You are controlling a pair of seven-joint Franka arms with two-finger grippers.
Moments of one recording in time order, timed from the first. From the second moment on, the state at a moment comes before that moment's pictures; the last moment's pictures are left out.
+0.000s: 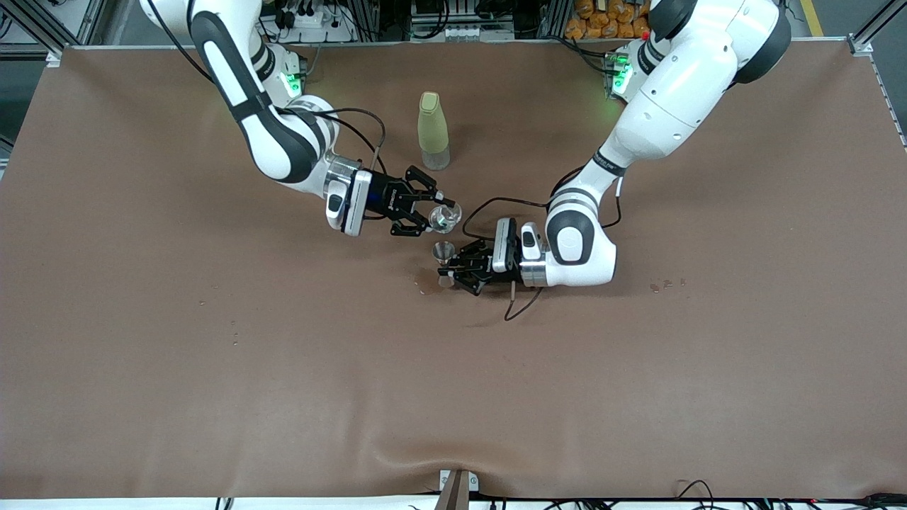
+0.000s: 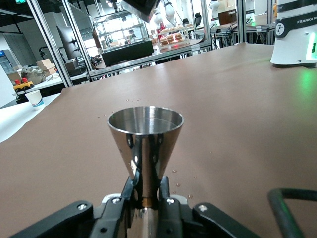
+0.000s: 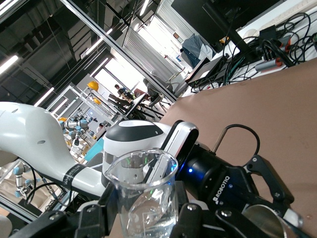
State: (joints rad) left arm -0.29 0.86 -0.33 -1.64 -1.56 2.26 2.69; right arm 0.61 0.26 0.01 -2.20 2.29 2.22 -1.83
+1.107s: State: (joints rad) left arm -0.28 0.86 -0.33 -1.63 -1.56 2.26 2.69; right arm 0.62 0.27 0.01 -2.19 2.30 2.24 -1.62
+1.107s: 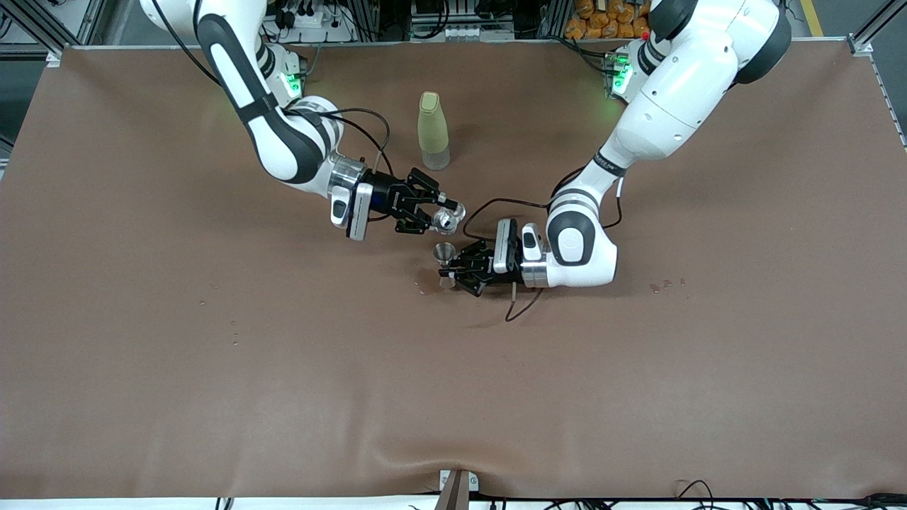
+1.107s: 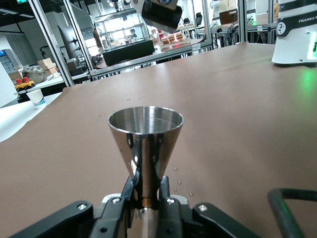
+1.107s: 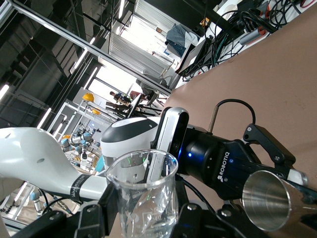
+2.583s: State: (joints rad) left arm -0.28 0.86 -0.33 -1.63 -1.56 2.26 2.69; right arm 0.63 0.34 0.01 -2.14 2.30 2.24 -1.37
